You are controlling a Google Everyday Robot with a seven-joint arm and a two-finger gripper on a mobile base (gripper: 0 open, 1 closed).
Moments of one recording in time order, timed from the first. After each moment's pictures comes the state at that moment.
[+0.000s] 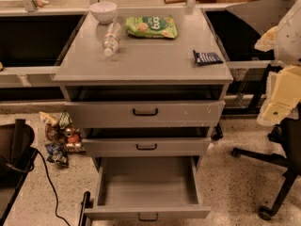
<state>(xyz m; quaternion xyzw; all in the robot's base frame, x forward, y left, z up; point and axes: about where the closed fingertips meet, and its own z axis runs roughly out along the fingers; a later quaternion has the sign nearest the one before) 0.438 -0.216 0.978 -0.60 0.78 -0.04 0.16</state>
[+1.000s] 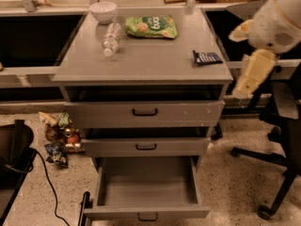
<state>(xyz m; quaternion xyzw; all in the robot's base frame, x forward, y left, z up) 0.527 -0.207 0.954 -0.63 0.74 0.03 0.22</state>
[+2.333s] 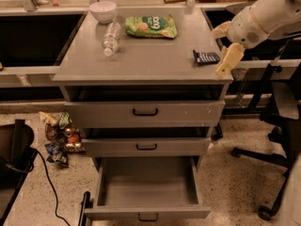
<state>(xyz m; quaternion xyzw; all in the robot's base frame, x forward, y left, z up) 0.648 -0.191 0.906 -0.62 0.71 0.13 0.30</state>
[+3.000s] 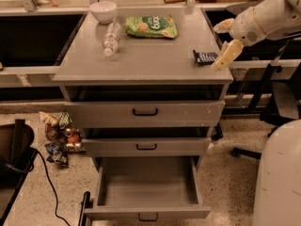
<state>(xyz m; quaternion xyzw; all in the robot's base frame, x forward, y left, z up) 0.704 -0.211 0.896 -0.59 0.71 0.14 0.36</state>
